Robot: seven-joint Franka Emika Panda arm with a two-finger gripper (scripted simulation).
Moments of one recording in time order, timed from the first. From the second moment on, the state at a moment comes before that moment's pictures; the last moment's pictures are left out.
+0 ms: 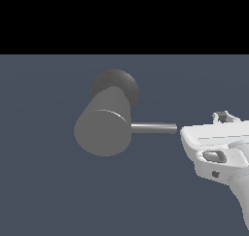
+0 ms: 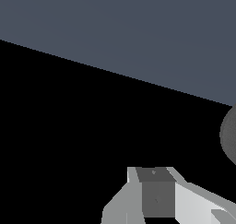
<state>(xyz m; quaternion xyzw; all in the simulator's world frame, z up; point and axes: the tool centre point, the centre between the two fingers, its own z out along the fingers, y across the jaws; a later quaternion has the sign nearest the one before) -0.128 -0.239 0.152 -0.04 0.61 -0.17 0.77</state>
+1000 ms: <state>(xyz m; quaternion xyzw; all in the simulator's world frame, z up) -0.133 -0.194 0.098 0.01 0.67 -0.11 0.73</state>
